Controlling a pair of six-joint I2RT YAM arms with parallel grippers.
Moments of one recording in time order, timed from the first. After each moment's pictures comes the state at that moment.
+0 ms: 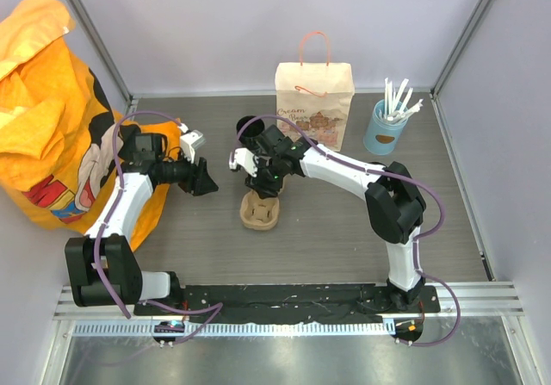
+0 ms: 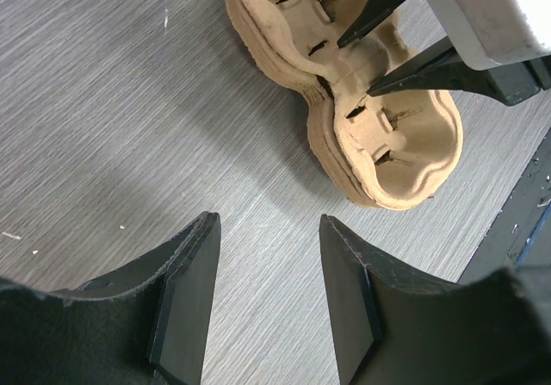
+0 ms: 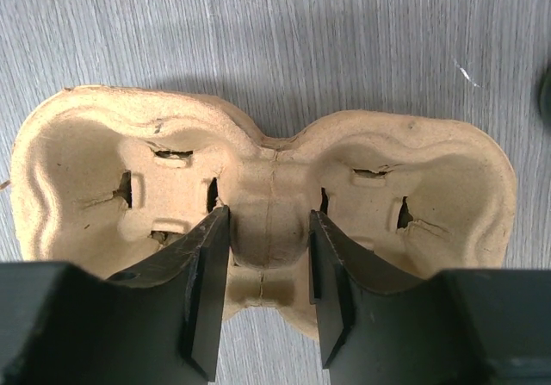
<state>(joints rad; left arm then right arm) 0.05 1.33 0.95 -0.60 0.84 0.42 0.80 1.97 1.59 -0.62 -0.35 -0.59</state>
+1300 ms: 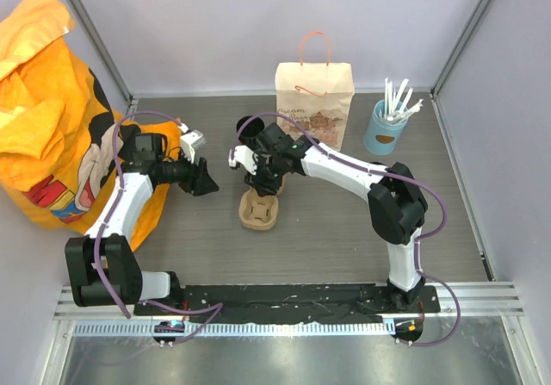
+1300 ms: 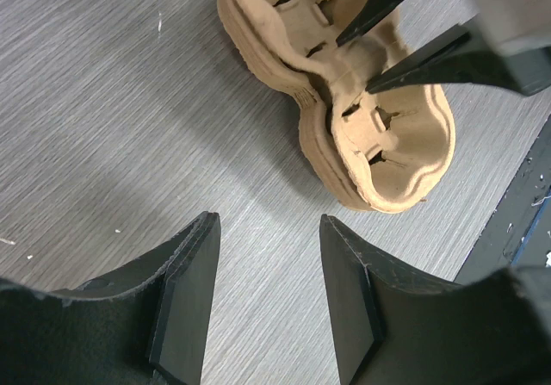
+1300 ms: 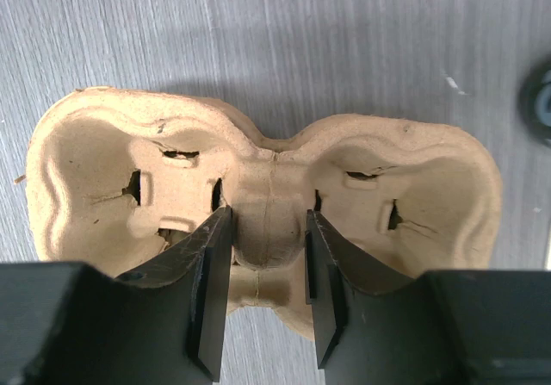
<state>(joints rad) 0.05 1.33 0.95 -0.60 0.85 0.42 0.80 1.96 1.60 -0.62 -0.36 -0.59</state>
